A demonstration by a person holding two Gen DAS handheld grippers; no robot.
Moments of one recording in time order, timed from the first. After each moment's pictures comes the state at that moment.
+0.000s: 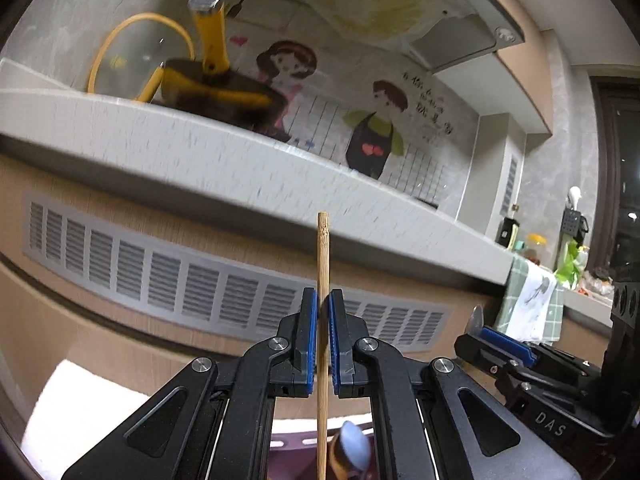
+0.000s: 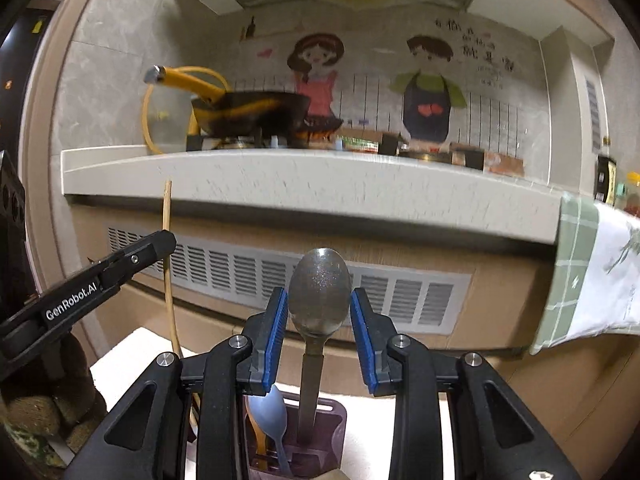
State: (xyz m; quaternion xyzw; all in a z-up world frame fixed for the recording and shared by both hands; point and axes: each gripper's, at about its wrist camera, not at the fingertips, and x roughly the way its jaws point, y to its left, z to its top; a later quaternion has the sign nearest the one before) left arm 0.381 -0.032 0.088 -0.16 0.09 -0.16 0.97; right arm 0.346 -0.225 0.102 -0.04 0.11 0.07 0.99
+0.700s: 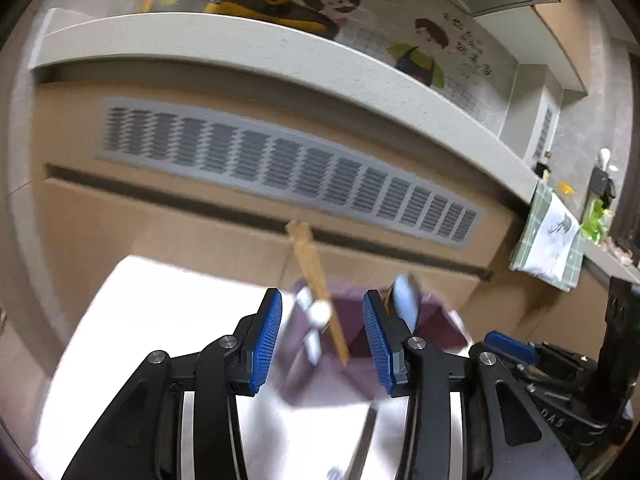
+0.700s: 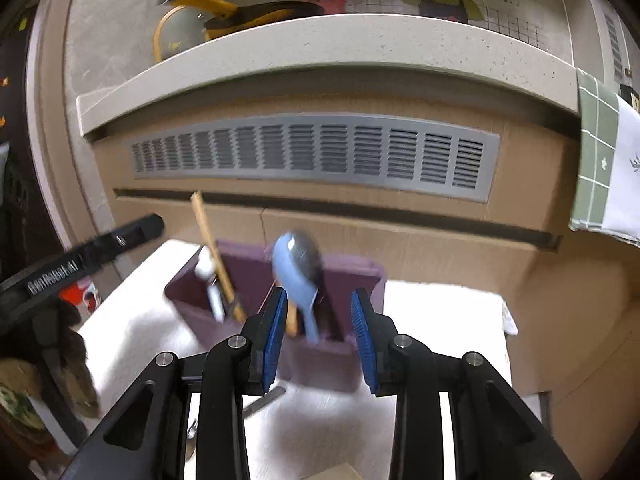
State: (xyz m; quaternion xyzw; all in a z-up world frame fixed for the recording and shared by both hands) left arm 0.290 0.005 0.031 -0.14 0.24 -0.10 0.96; right arm 0.301 -0.221 0.025 -0.02 0.25 0.12 0.96
